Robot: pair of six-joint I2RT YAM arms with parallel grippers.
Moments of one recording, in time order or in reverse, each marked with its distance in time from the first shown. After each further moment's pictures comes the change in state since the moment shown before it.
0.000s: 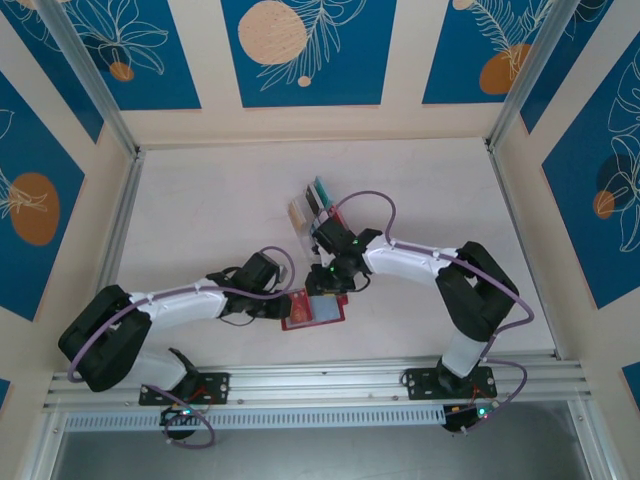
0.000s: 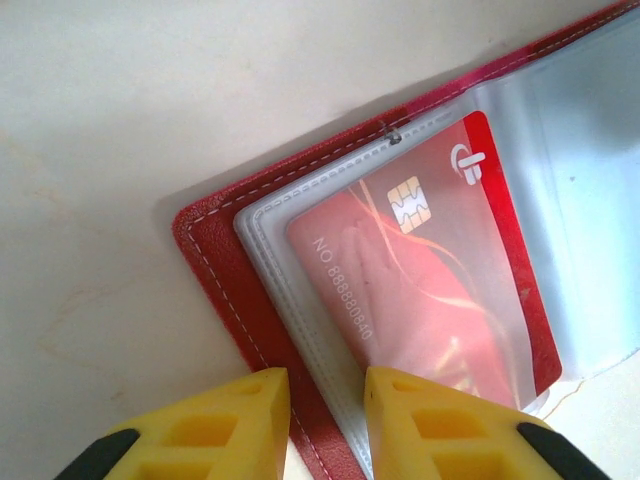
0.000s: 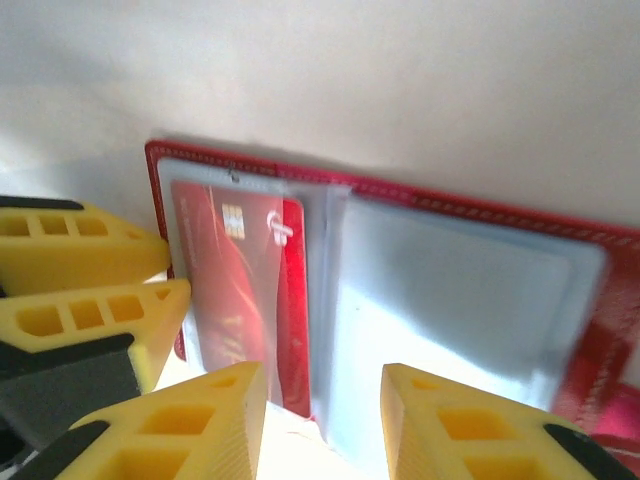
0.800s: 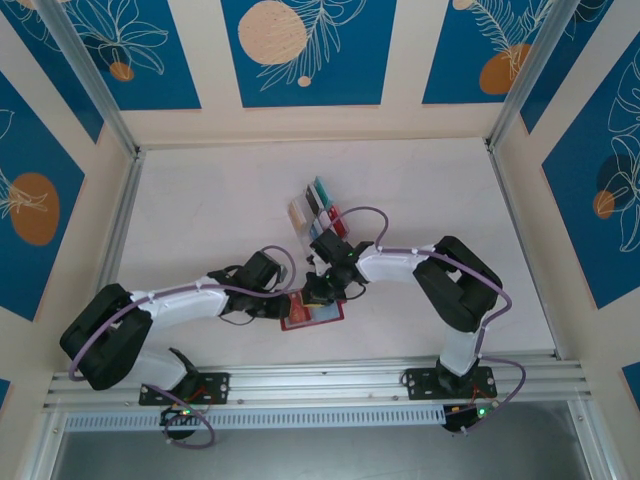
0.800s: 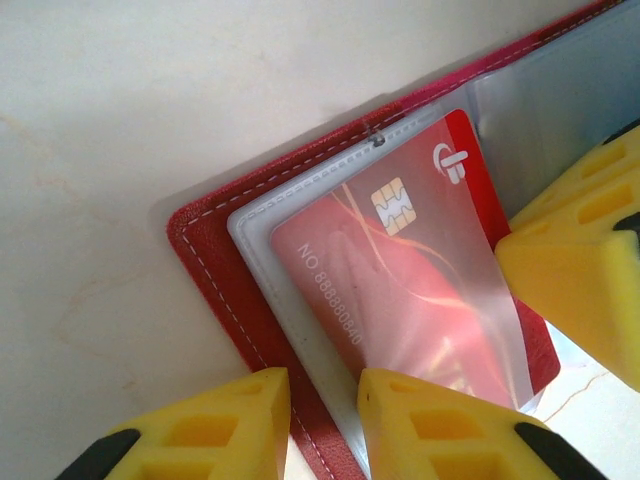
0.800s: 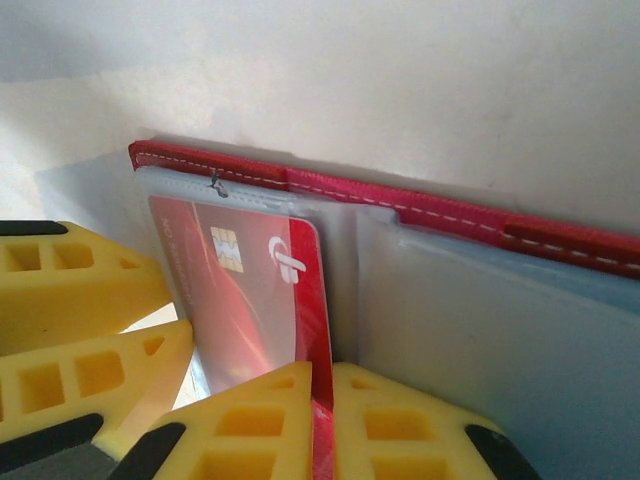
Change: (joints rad) left arm -0.002 0.010 0.021 -0.041 -0.008 -0.003; right arm 0.019 0.100 -0.116 0.278 -0.184 0.129
